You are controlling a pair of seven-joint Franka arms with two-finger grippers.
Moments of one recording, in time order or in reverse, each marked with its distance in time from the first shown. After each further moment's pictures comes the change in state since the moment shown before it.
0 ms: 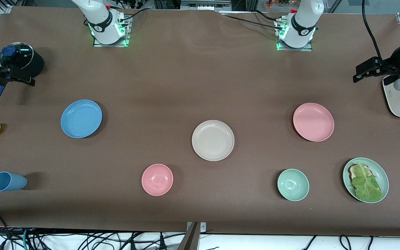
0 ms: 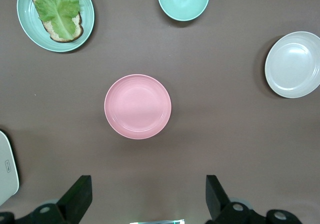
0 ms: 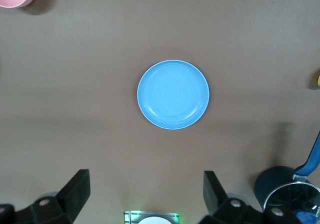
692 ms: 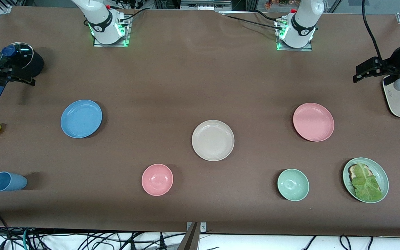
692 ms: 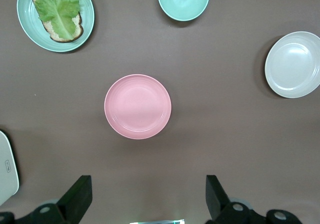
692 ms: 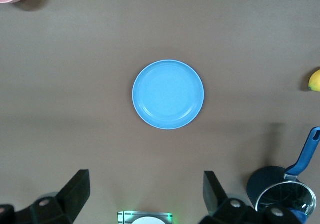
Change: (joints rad) left arm 0.000 0.000 0.000 0.000 0.000 0.000 0.000; right arm 0.011 0.000 0.007 0.002 -0.032 0.000 0.000
